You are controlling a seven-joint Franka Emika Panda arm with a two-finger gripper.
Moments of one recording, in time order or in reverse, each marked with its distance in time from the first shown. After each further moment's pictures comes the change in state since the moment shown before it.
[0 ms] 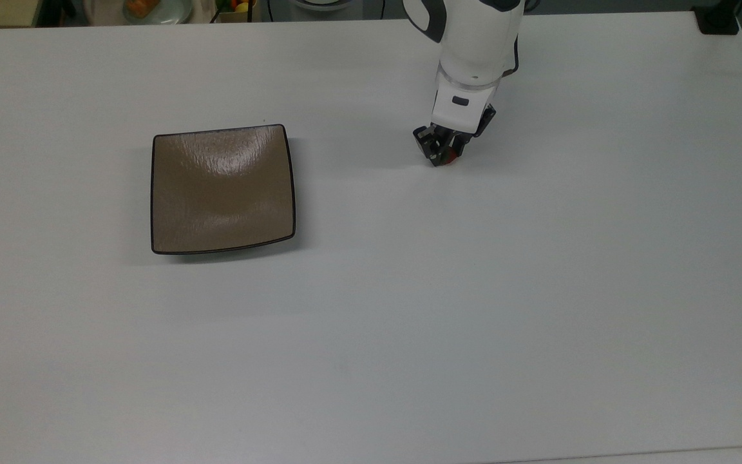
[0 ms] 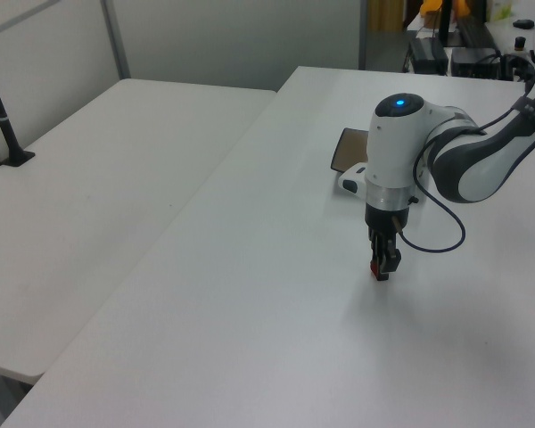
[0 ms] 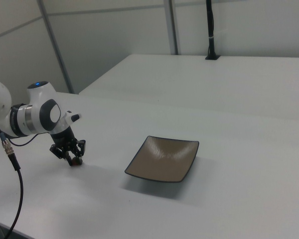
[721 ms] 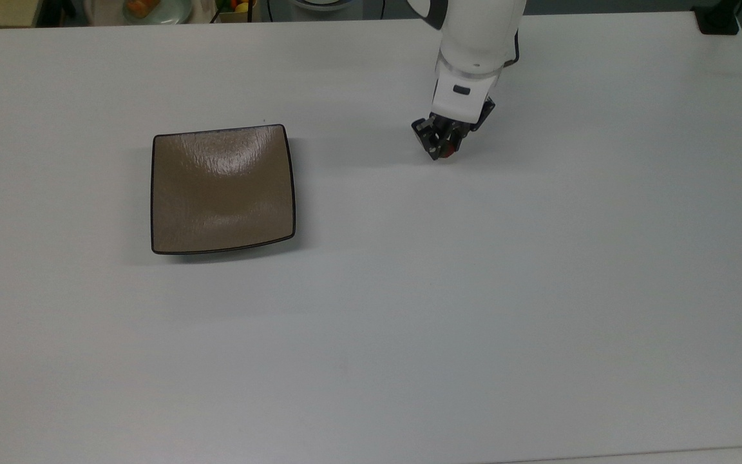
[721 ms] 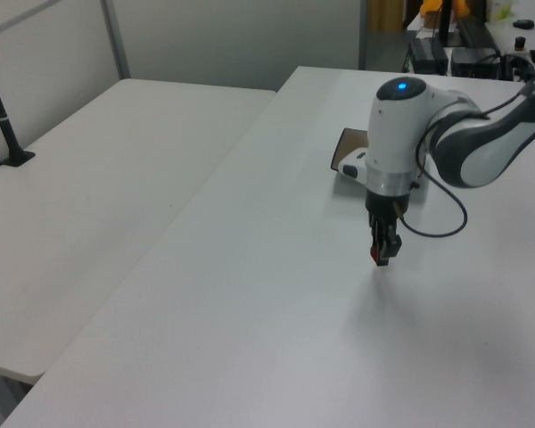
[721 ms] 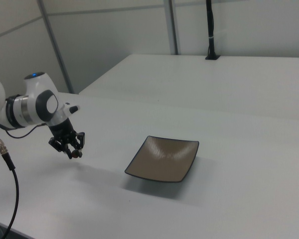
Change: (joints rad) arm -0.005 -0.051 -0.002 0.021 -0.006 -0.070 -0.009
